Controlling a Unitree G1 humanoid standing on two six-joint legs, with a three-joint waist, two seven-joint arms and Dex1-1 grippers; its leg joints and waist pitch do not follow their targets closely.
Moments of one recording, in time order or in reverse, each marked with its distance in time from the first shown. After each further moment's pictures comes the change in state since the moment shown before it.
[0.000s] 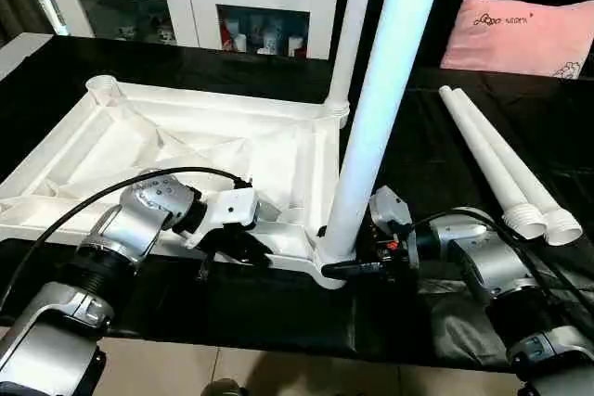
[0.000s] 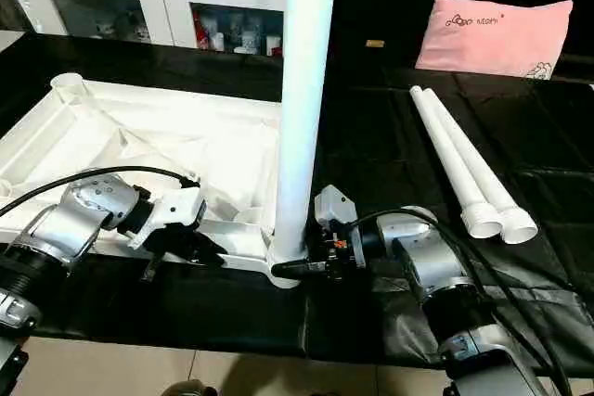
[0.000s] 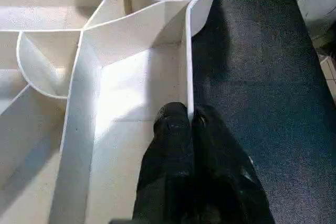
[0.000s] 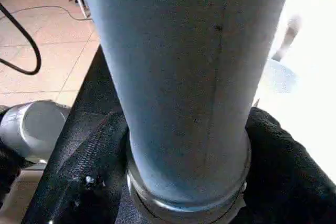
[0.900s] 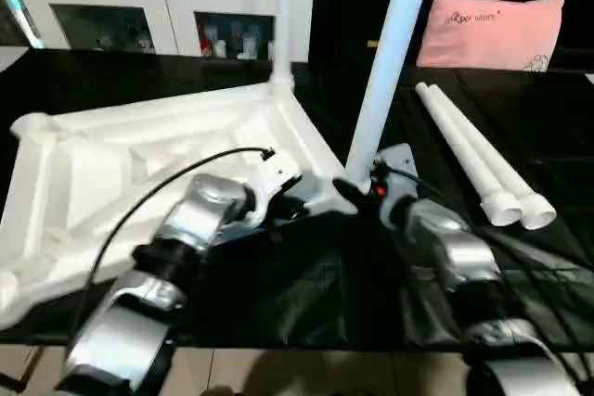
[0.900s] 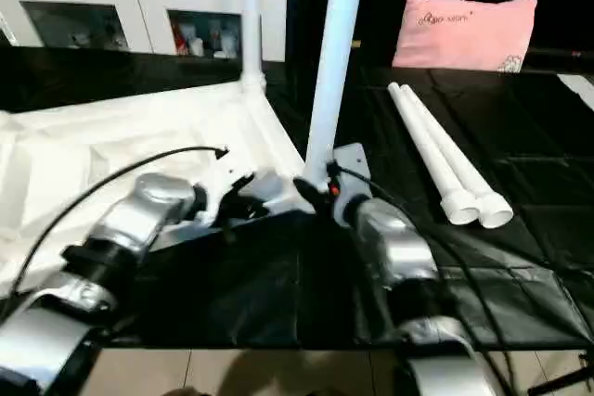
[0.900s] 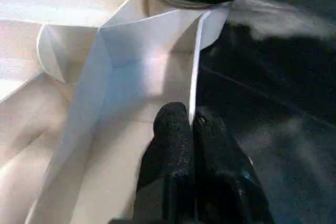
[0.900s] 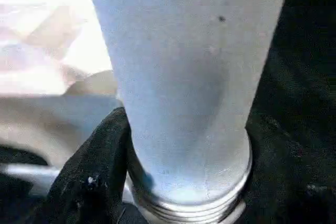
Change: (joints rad) left arm -0.098 -0.344 0.131 0.132 0.062 0.398 0.637; right arm -0.083 0.296 -0.282 0.106 -0.099 0.207 -0.985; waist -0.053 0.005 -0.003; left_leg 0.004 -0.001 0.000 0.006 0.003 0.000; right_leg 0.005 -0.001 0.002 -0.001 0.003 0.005
